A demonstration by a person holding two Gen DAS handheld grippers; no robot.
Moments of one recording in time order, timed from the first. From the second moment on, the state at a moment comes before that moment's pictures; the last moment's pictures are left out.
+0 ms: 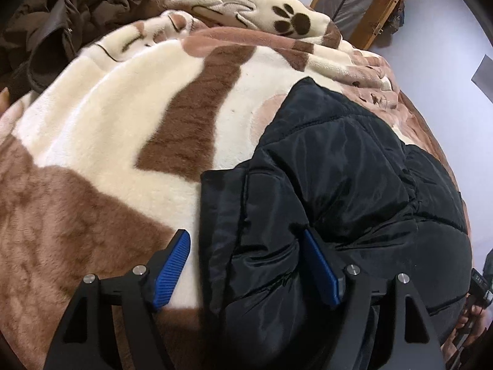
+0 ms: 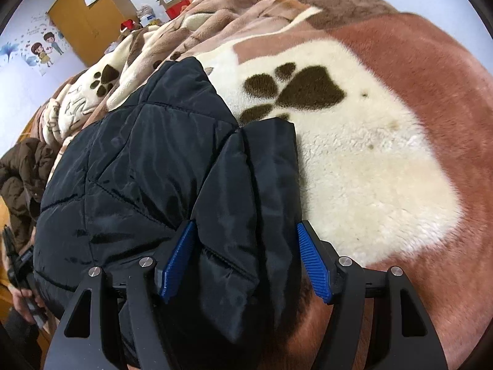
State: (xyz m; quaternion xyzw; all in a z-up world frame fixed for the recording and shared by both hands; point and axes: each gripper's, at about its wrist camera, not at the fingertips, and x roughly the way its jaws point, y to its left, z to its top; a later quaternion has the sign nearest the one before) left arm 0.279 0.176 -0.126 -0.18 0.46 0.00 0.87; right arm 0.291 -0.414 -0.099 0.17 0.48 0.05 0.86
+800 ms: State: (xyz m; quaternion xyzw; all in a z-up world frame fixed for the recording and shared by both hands) left arm 0.293 0.161 -0.132 -0.20 0.47 -0.03 0.86; right arm 0.311 -0.408 -0.111 0.21 0.50 0.10 0.83
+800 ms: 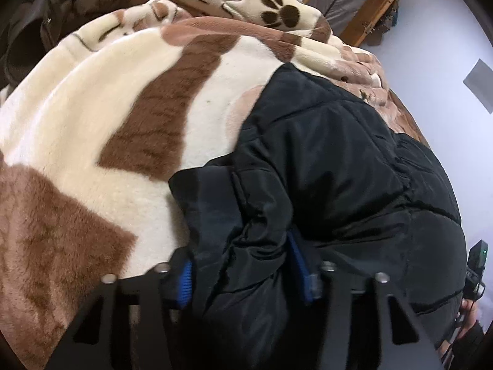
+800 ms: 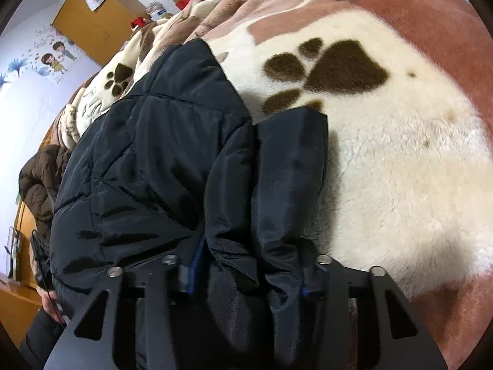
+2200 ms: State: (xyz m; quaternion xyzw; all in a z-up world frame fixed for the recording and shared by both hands) left arm 0.252 0.174 -0.113 -0.20 0.46 0.00 0.86; right arm 0.276 -0.419 -0.082 0.19 0.51 0.09 0.83
